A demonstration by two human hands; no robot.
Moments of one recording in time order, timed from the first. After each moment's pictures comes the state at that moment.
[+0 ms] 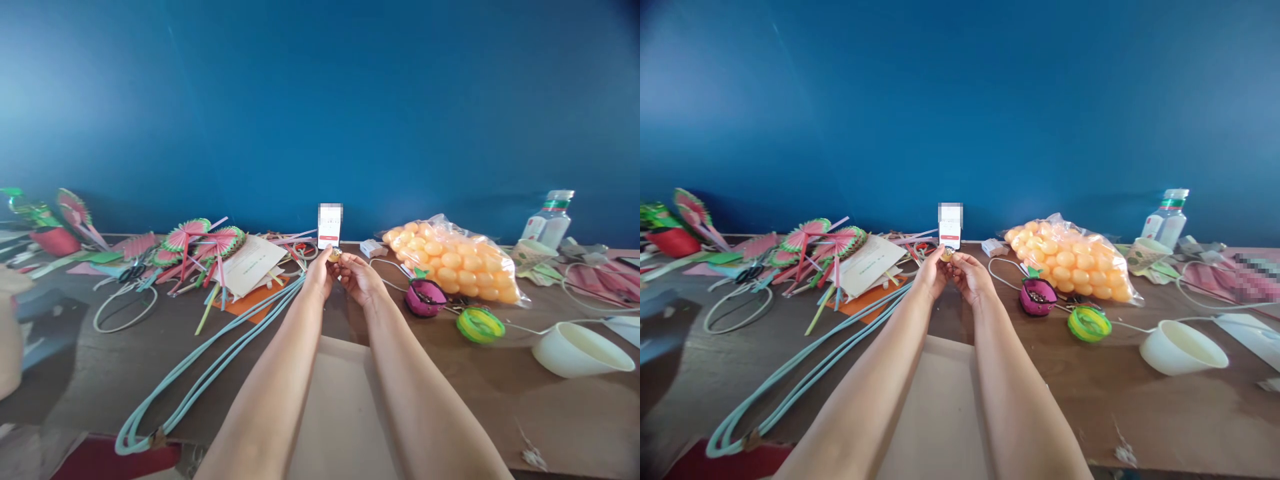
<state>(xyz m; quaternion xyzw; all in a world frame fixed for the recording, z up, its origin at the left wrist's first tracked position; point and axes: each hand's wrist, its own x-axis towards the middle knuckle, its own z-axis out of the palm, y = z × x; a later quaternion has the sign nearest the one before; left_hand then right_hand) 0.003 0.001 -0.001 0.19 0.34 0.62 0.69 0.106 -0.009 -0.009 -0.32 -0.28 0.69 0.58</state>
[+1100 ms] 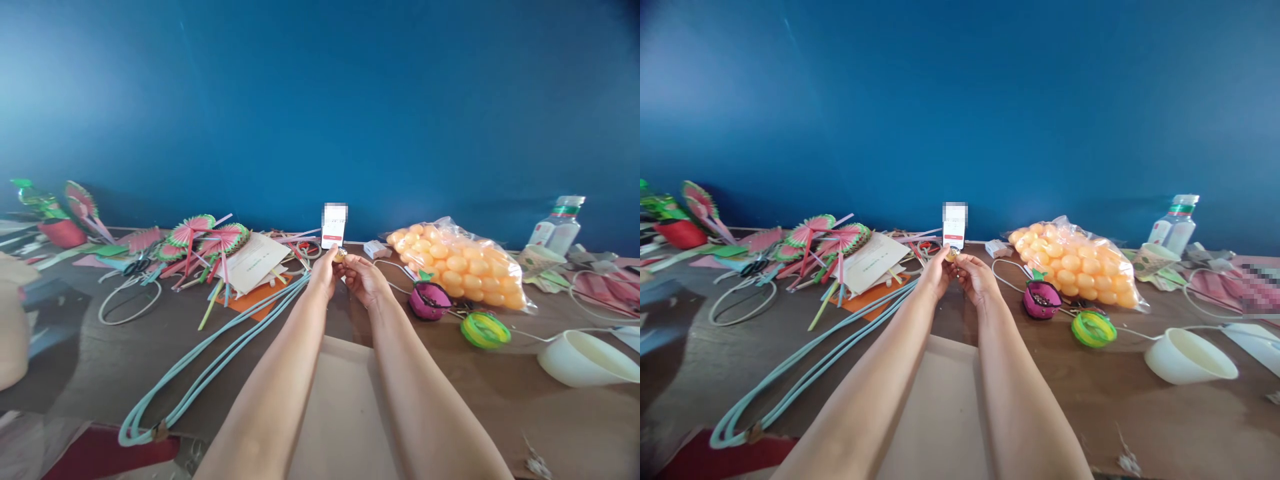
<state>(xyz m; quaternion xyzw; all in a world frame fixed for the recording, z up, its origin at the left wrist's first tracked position) 0.005 0.001 -0.004 0.22 0.35 0.62 0.67 0.108 -0.011 -0.010 -0.33 -0.32 0.68 0.58</state>
